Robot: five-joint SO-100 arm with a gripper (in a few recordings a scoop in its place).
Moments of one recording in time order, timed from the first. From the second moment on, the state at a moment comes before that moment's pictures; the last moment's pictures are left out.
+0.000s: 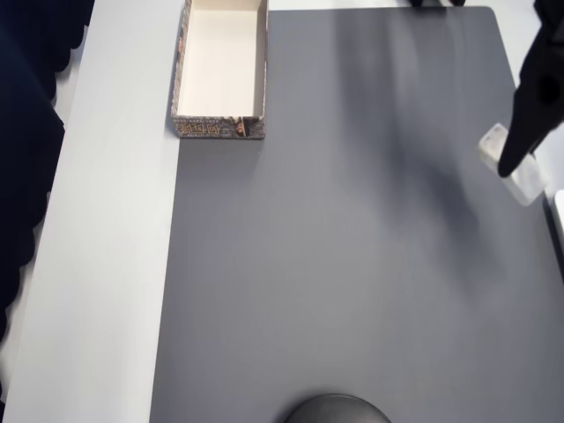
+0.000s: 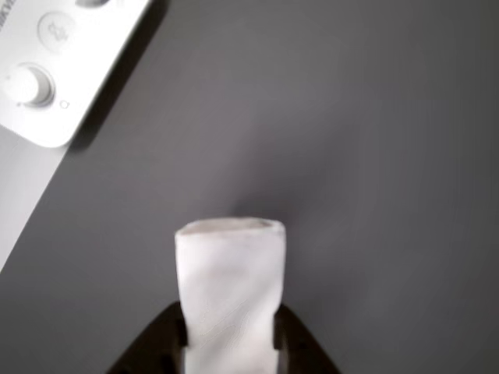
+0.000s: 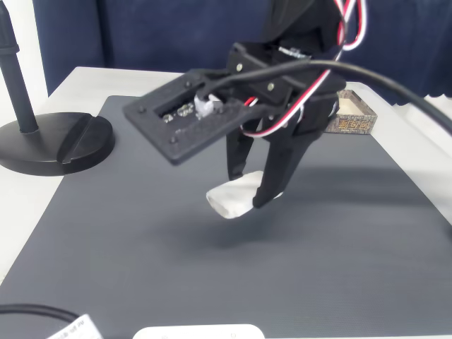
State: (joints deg) arm 4.6 73.5 66.9 89.1 38.8
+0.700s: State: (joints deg) arm 21.8 81.8 71.4 89.6 39.5
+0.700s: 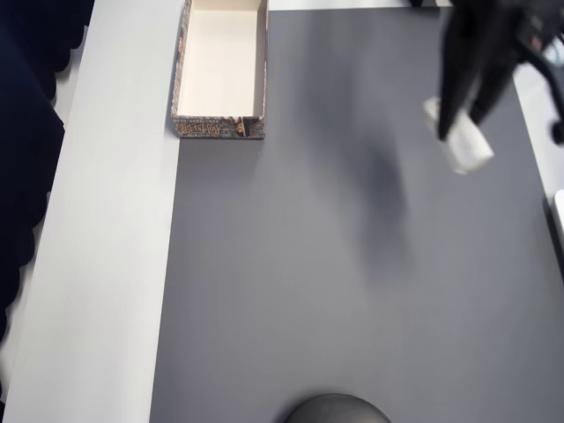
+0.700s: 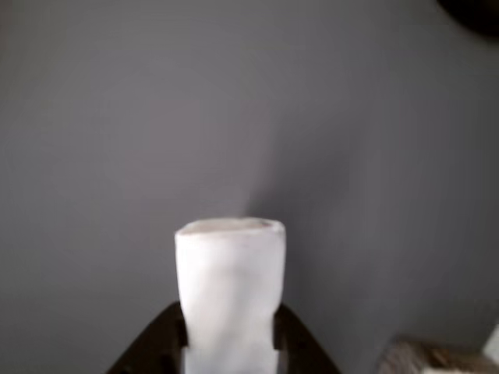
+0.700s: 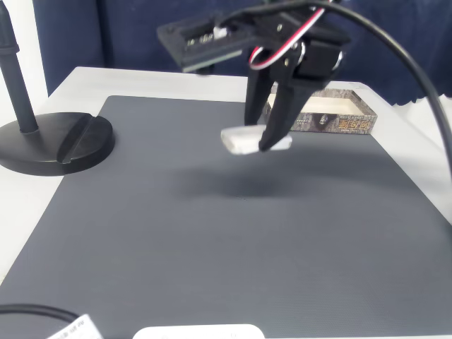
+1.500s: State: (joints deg) arm 54.3 86.9 74.4 89.9 57.5
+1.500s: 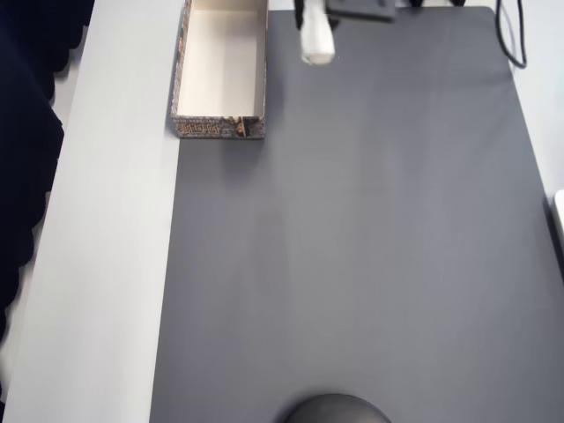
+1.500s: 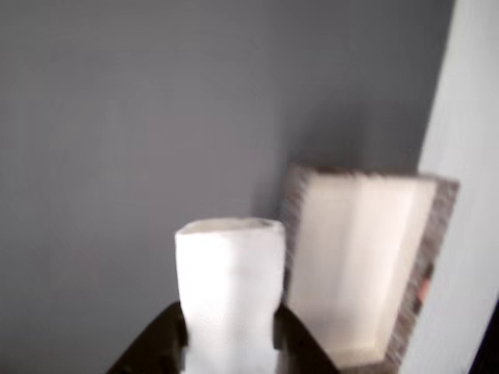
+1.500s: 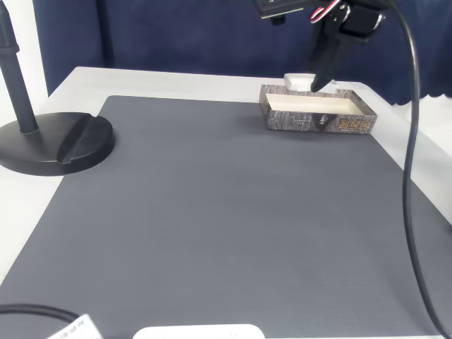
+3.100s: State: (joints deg) arm 71.3 49.7 34.2 92.1 66.9
